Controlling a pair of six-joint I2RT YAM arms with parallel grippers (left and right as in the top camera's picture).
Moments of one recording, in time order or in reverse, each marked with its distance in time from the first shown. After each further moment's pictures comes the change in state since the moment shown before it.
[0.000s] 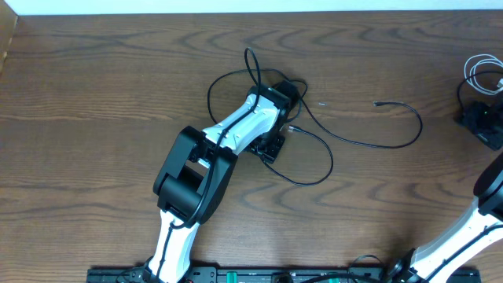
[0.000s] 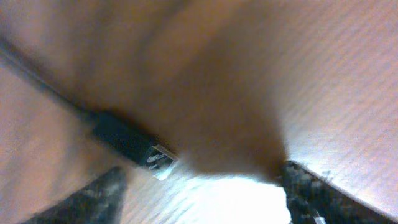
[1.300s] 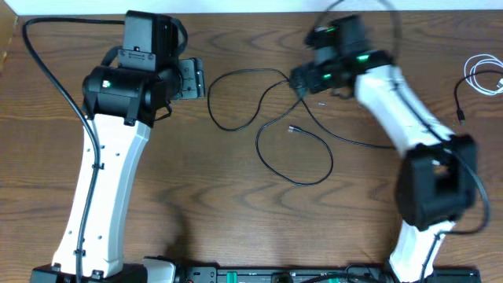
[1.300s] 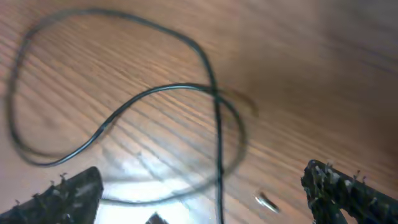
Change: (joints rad) left arm 0.416 -0.645 0.157 -0.038 -0.004 -0.087; right arm 0.878 -0.129 0.130 0.038 -0.239 -0.237
